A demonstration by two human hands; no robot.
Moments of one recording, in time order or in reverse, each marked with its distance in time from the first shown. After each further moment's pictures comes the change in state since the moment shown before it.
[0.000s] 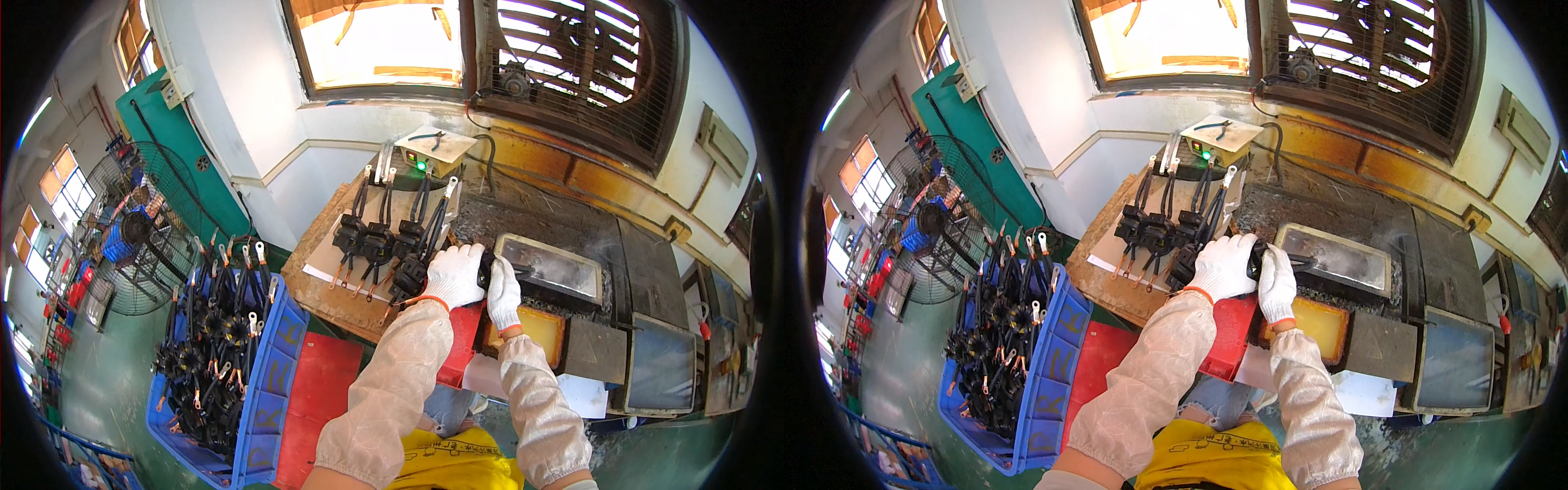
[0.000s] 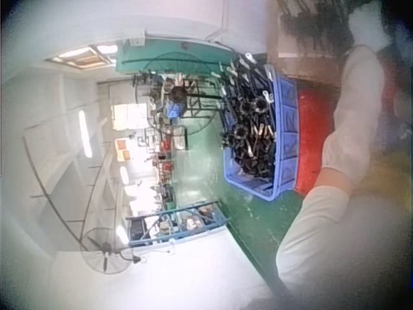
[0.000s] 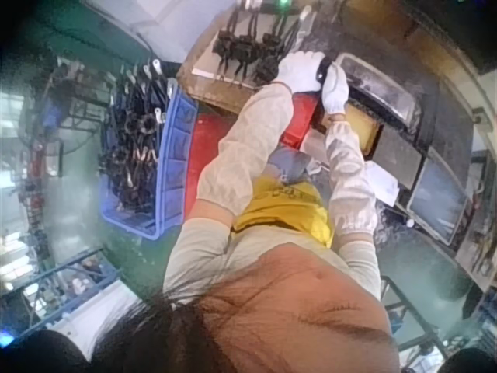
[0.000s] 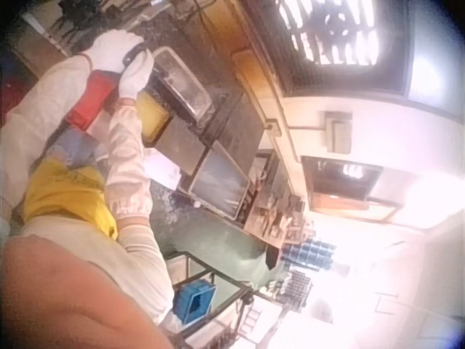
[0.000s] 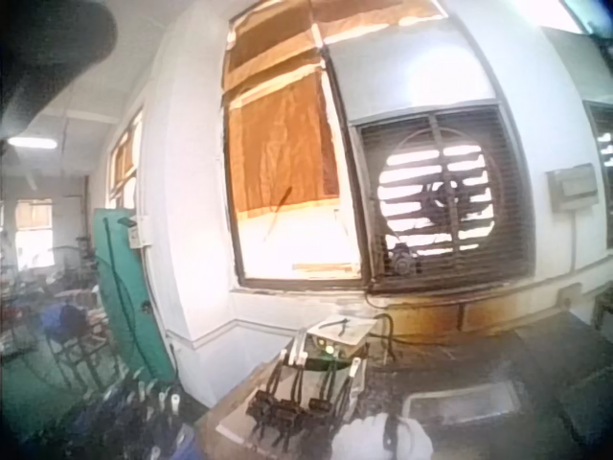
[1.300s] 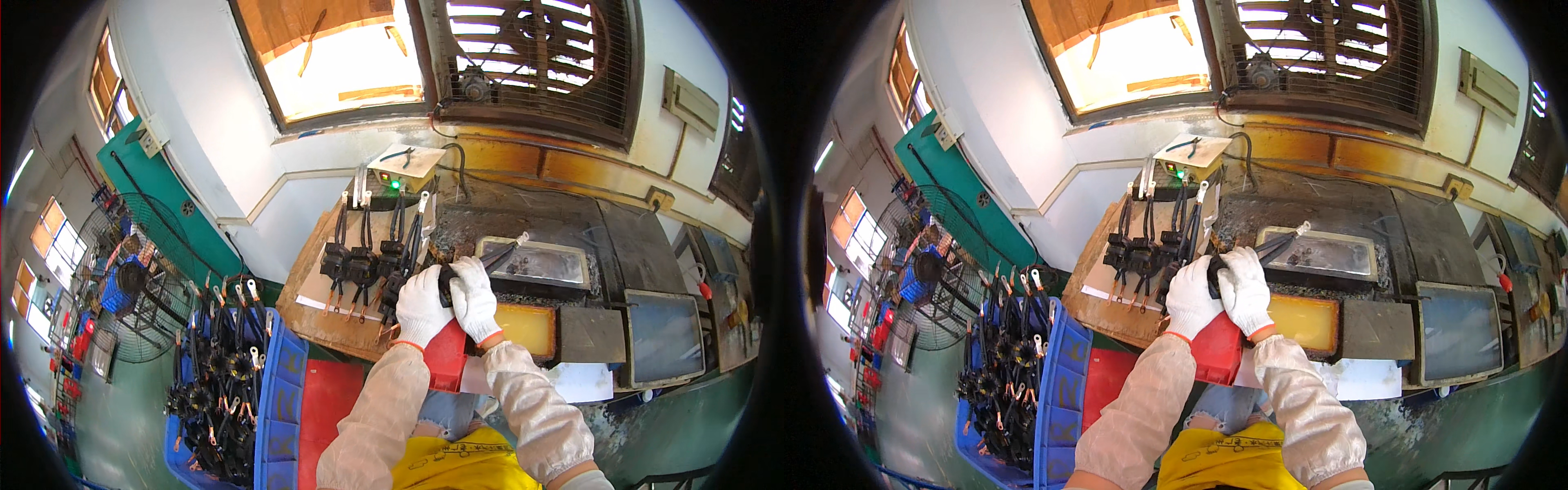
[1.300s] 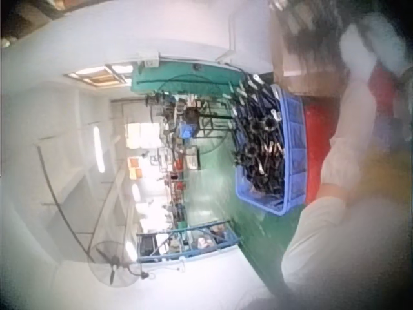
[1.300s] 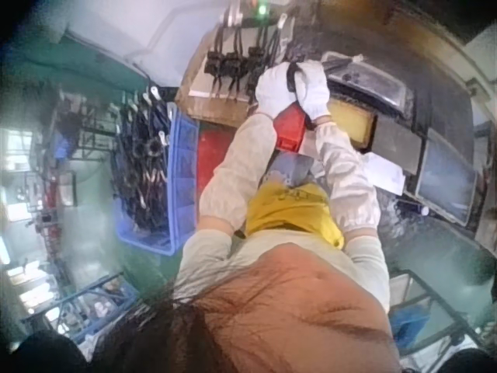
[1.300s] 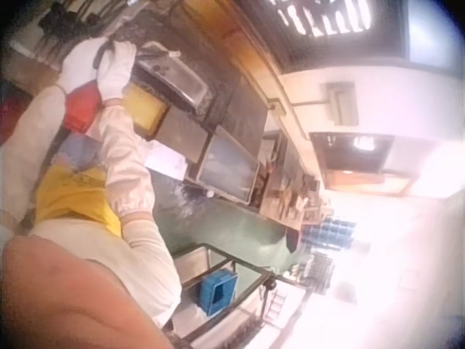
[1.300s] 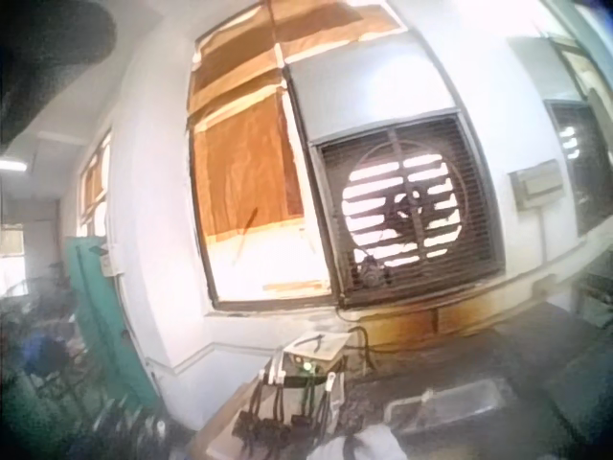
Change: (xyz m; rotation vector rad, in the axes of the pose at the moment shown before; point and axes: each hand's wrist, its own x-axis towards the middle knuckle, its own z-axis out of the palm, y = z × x) left_hand -0.047 -0.006 0.025 -0.139 0.429 -0.072; right_hand -0.008 -0.043 -0.003 -0.086 0.013 -0.364
